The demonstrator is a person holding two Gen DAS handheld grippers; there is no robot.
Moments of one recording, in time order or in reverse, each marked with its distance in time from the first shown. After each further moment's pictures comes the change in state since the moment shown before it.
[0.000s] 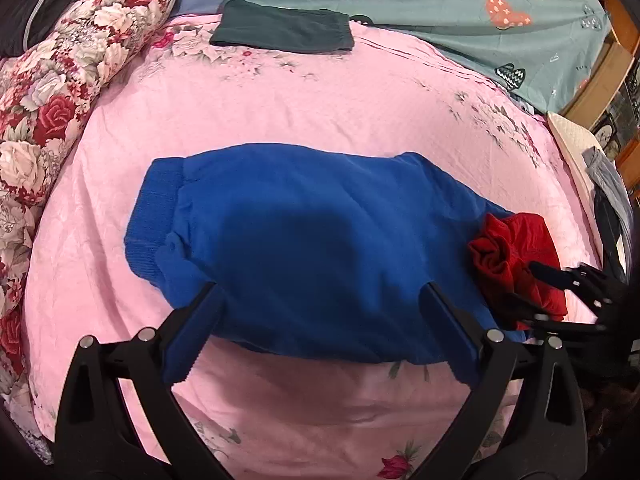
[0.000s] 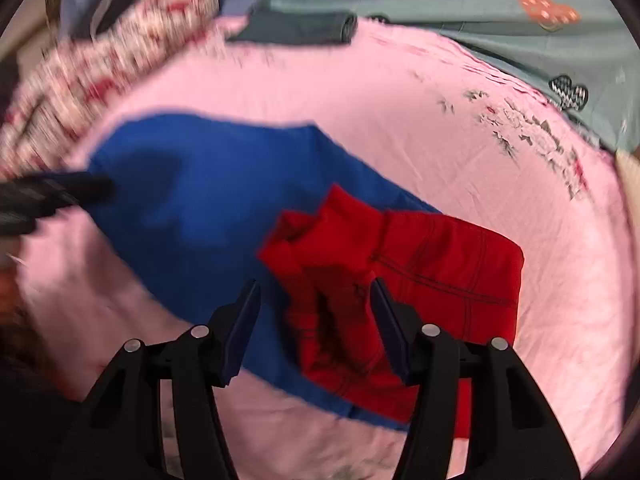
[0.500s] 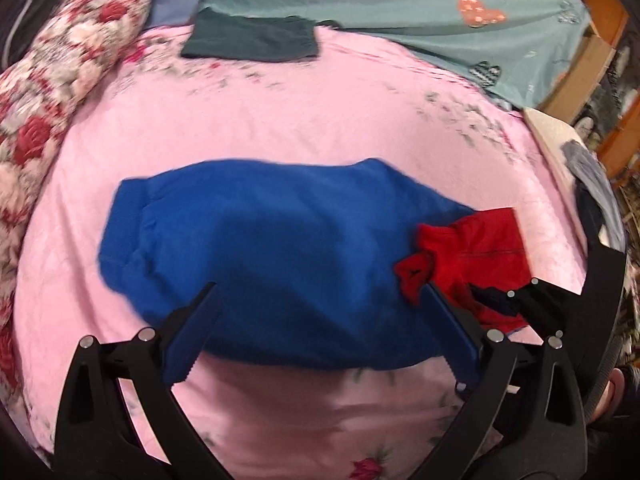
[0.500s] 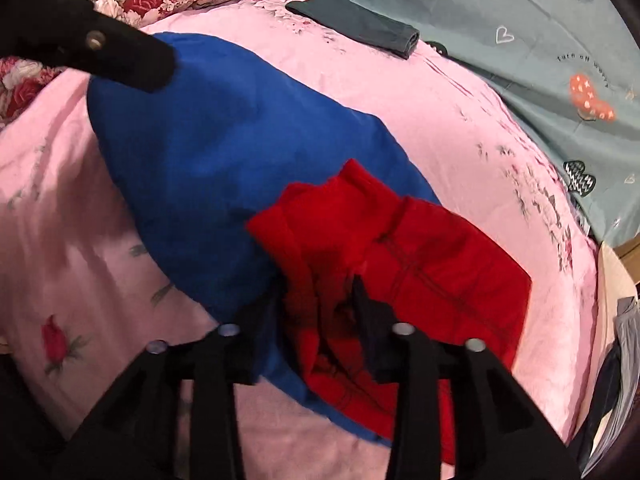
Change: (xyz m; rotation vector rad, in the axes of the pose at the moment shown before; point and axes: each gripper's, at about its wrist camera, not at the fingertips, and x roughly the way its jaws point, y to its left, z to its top) left arm -0.006 -0.027 0.010 0.055 -0.018 -0.101; right arm 0.006 0.046 -0.017 -0.251 -0.041 -0.084
